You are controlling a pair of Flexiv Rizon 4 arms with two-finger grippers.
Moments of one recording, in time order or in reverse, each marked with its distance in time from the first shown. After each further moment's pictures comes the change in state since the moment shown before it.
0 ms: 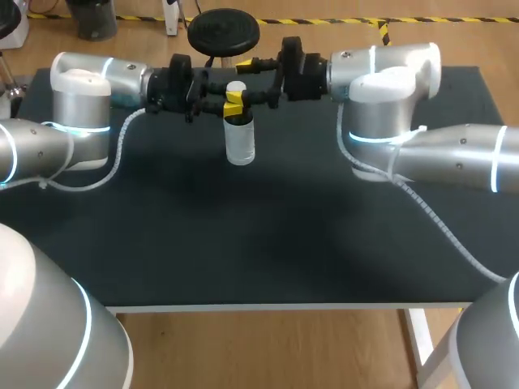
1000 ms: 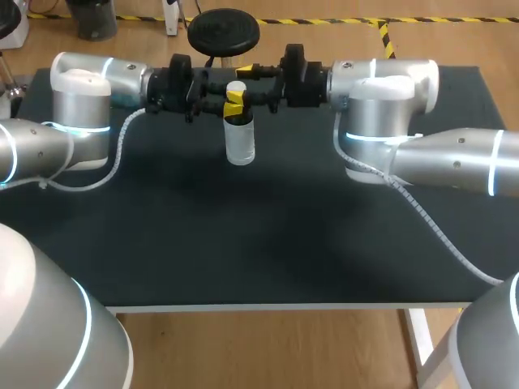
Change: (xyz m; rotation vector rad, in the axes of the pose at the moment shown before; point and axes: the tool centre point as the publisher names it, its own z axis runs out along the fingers) left arm 0.000 0.000 0.000 0.000 0.000 0.000; right arm -0.001 -0.006 0.003 -0.060 -0.006 0.019
